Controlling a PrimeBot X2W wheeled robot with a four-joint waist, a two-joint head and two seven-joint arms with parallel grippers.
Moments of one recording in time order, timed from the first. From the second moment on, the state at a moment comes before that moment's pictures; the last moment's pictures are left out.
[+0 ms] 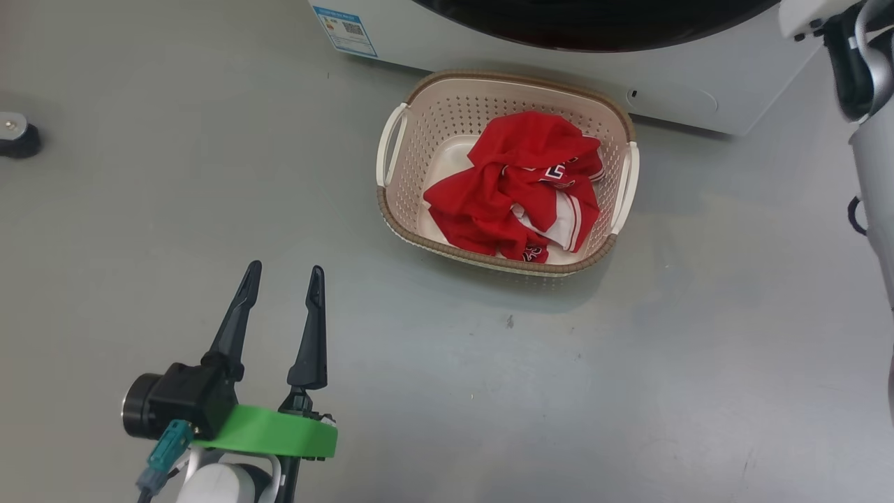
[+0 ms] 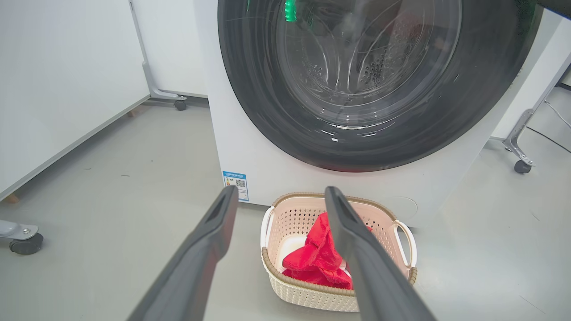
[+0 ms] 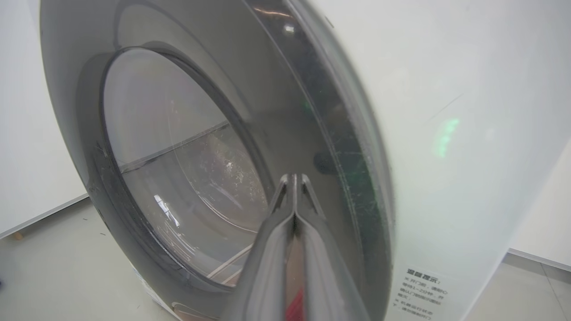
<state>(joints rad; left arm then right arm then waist) -0.09 0.04 -0.29 -0.02 -0.36 0.08 -0.24 -1.12 -0.25 0.24 0.79 0.27 0.11 -0.21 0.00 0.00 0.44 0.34</state>
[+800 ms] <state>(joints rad) -0.09 0.08 -0.25 0.03 -0.35 0.08 -0.25 -0.77 -0.11 0.26 0.73 0.34 0.12 -0.25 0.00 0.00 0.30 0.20</state>
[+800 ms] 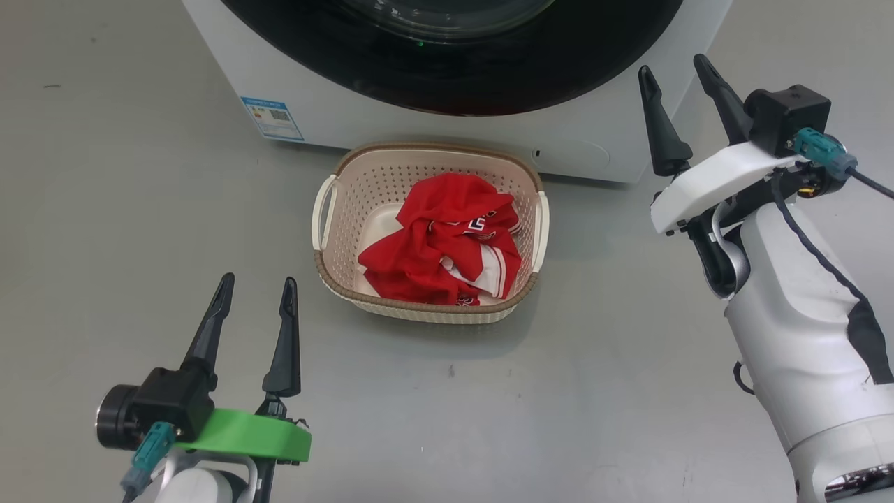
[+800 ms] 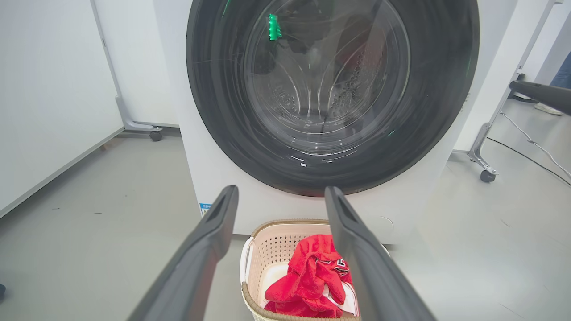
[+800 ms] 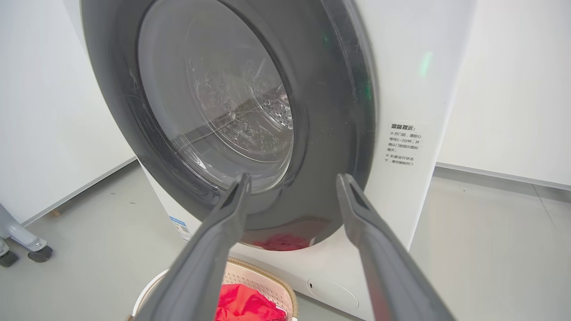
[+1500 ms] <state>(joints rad) -0.01 0.11 -0.25 0.06 -0.35 0.09 -0.19 -0.37 -0.08 0.22 0.48 0.34 0.08 -0.25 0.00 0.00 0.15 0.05</state>
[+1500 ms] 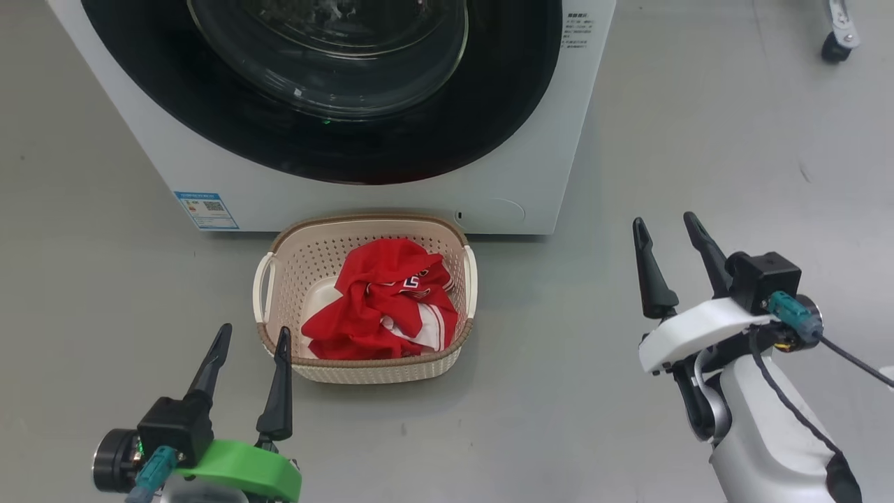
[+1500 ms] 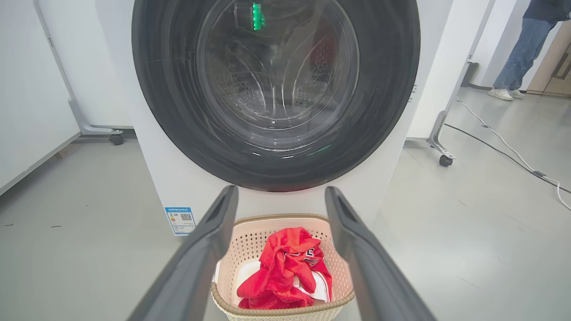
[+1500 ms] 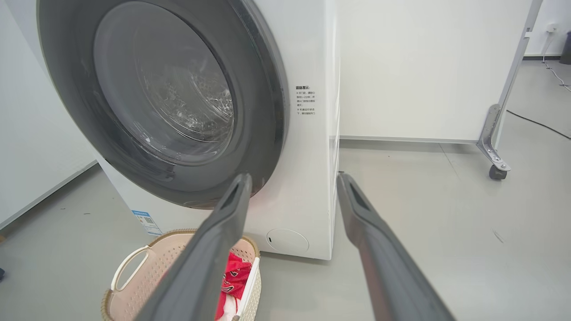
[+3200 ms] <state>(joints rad) 0.14 0.11 -0.25 -0.01 -0.33 0.11 -0.11 0.05 -0.07 0.22 0.20 0.31 0.01 -0.25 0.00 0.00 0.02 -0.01</state>
